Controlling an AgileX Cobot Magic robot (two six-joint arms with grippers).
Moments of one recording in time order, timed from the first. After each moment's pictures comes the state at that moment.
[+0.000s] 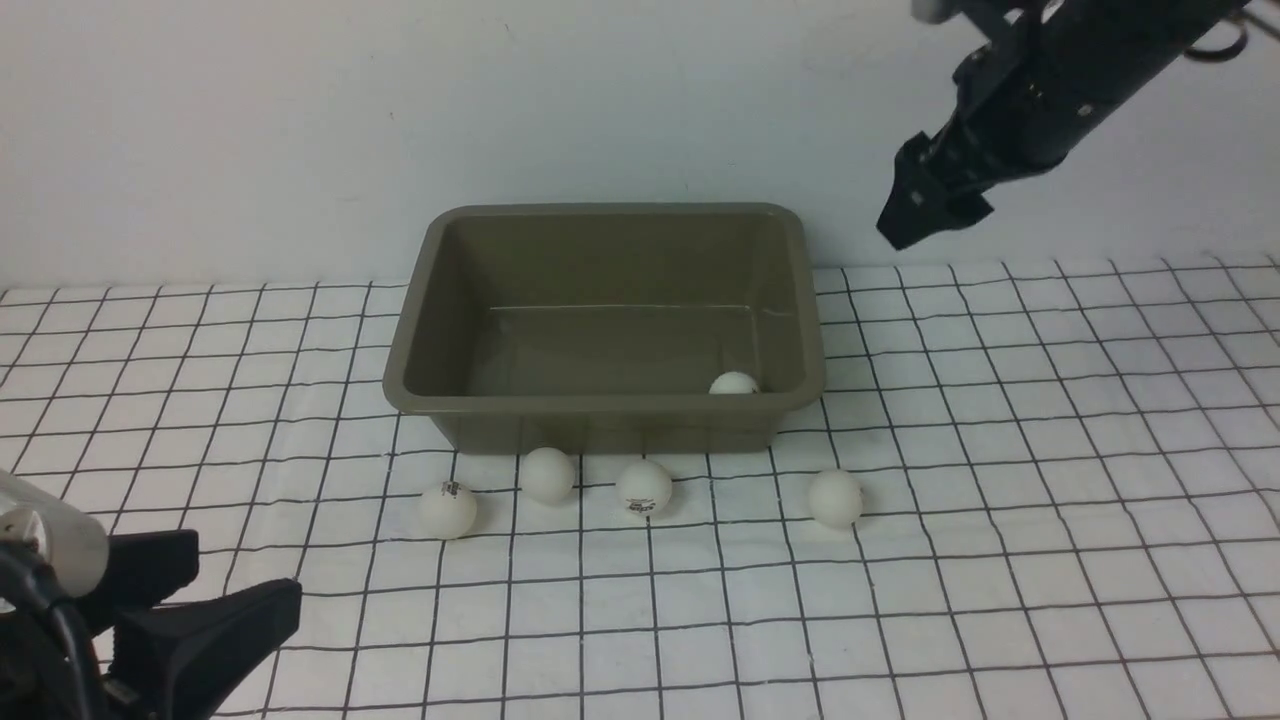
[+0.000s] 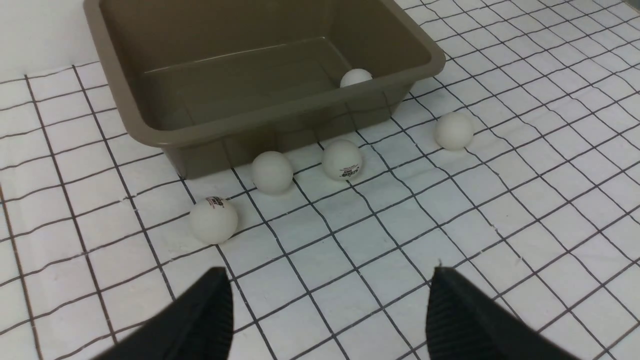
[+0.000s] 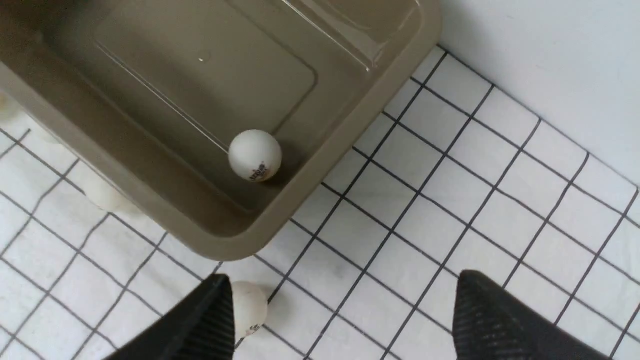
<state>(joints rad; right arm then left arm) 0.23 1.84 -1.88 0.23 1.25 -0.51 0.12 0.56 -0.51 -0.87 0.80 0.84</state>
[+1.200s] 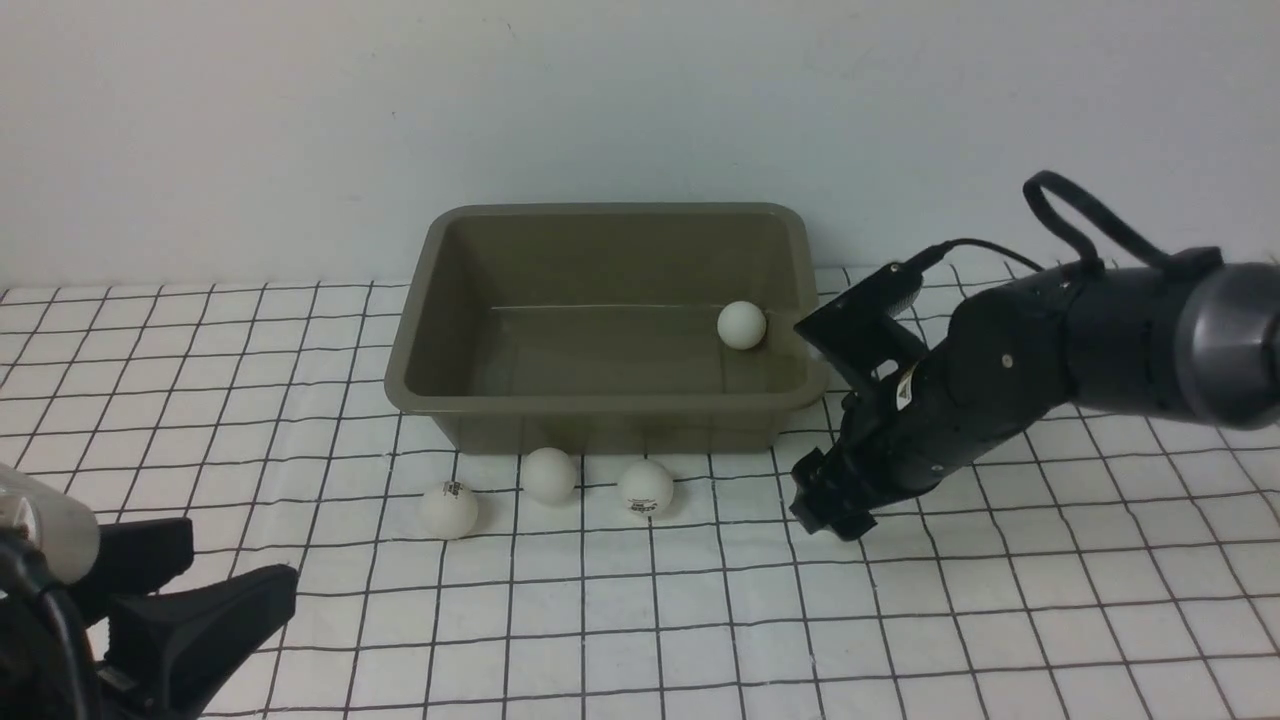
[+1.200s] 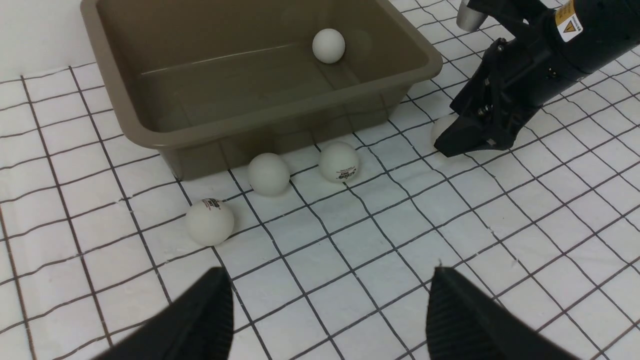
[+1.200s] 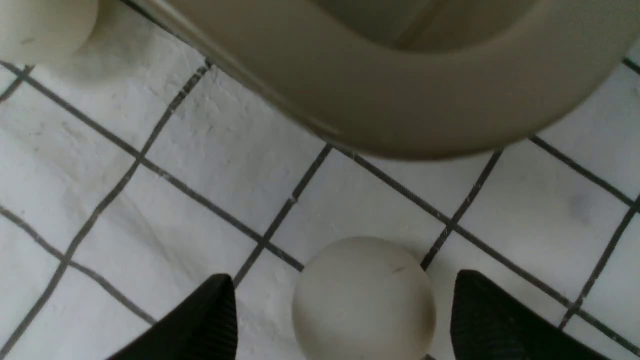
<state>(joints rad) 0.46 1.90 -1.16 0.07 0.53 -0.25 0.12 0.56 -0.51 -0.88 0.81 0.84</state>
